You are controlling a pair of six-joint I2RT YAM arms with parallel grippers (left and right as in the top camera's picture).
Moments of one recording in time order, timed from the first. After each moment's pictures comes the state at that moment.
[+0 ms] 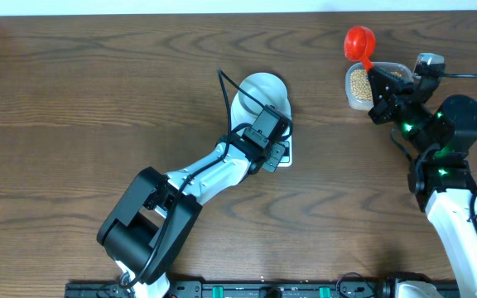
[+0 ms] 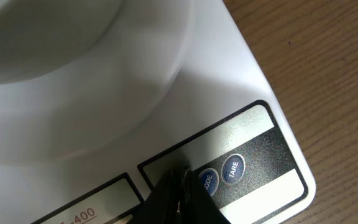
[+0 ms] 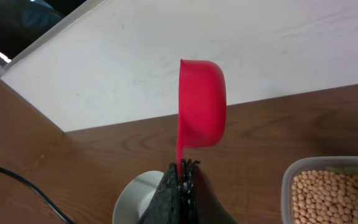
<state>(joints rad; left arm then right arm) -0.67 1.87 1.08 -0.29 -0.05 -0.12 -0.05 1.24 0.72 0.36 -0.51 0.40</state>
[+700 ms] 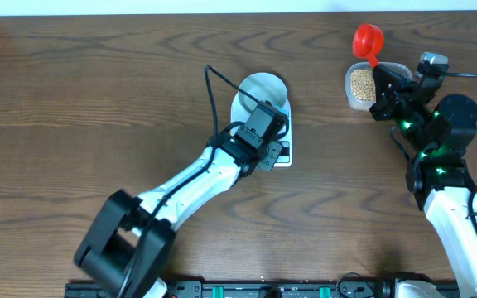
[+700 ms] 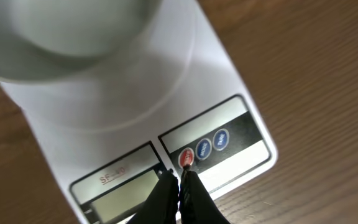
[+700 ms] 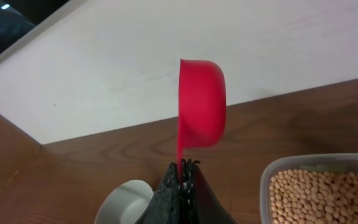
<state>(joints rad) -0.67 1.73 1.08 -0.39 -0.06 -0.12 -0.04 1.25 0.72 0.36 -0.41 0.40</state>
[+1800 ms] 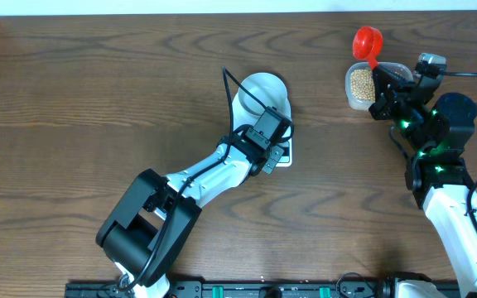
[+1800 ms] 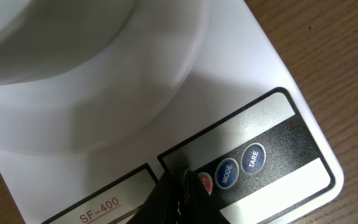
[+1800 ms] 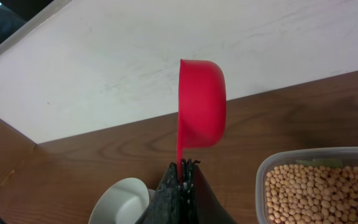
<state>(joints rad) -0.68 1.86 1.08 -0.31 -0.13 -0.06 -0.04 1.27 0.72 0.36 -0.40 0.40</state>
